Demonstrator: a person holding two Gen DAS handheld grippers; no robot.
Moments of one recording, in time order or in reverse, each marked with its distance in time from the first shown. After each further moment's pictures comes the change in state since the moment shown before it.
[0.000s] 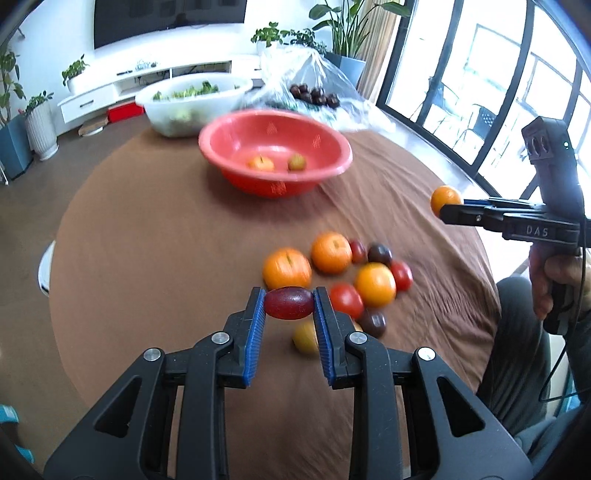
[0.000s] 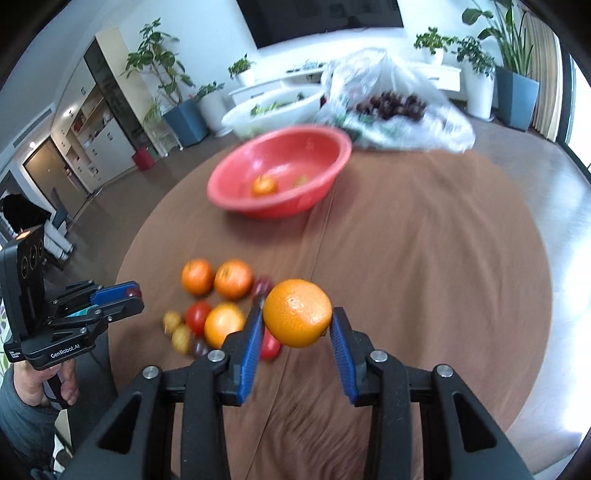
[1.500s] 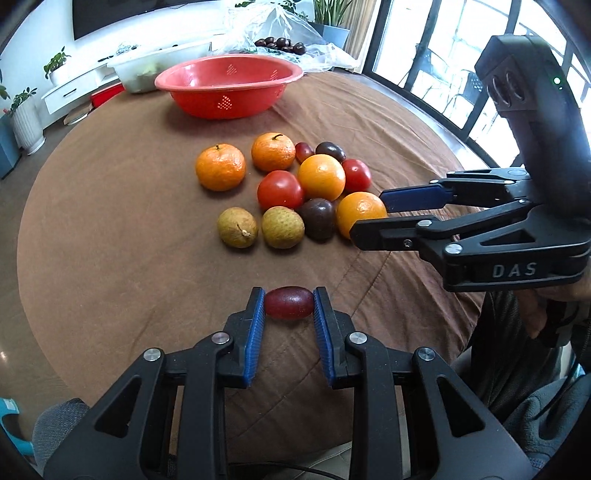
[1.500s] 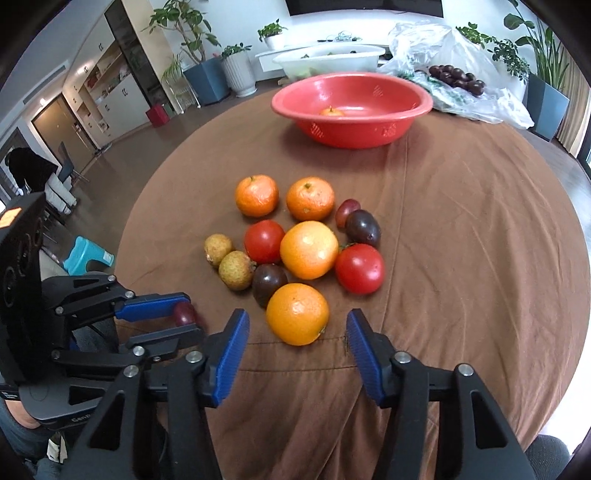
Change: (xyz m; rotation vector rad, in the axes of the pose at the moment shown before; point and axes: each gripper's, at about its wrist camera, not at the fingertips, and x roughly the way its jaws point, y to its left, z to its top) left arm 0.021 -0.053 -0.082 0.051 0.119 -0.023; right arm 0.049 0.076 -0.062 -0.110 0.157 0.013
